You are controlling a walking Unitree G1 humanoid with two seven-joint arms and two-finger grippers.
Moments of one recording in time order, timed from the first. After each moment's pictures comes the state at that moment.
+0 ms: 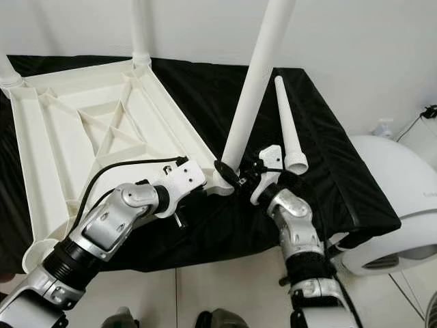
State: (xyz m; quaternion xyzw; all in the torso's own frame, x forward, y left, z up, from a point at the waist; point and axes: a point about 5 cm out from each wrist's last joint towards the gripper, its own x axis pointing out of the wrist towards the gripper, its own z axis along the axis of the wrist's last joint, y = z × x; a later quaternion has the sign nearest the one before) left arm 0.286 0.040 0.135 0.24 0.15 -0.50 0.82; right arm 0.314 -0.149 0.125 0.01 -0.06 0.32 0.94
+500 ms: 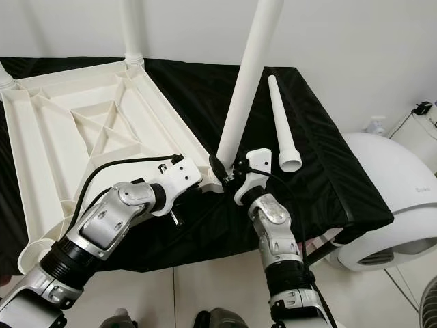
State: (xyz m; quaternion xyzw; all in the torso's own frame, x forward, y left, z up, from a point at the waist) left arm 0.288 0.045 0.134 0.25 0.16 -0.48 0.83; right arm 0.311 -0.122 0.123 0.03 -0.07 0.21 0.97
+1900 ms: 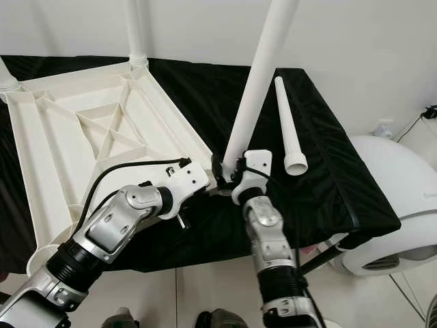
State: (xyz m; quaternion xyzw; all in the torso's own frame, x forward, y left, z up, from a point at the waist) left arm 0.283 0.034 0.134 0.24 0.15 -0.49 0.82; right arm 0.308 -0.129 0.125 0.02 -0.06 0.16 0.98
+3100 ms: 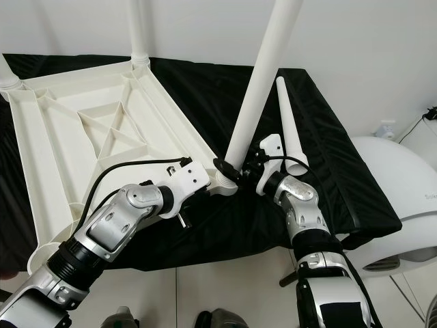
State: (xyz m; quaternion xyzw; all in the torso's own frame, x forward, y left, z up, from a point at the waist) left arm 0.284 0.032 0.135 0.24 0.15 -0.49 0.82; right arm 0.338 -0.161 0.131 -0.04 -0.03 0.40 0.91
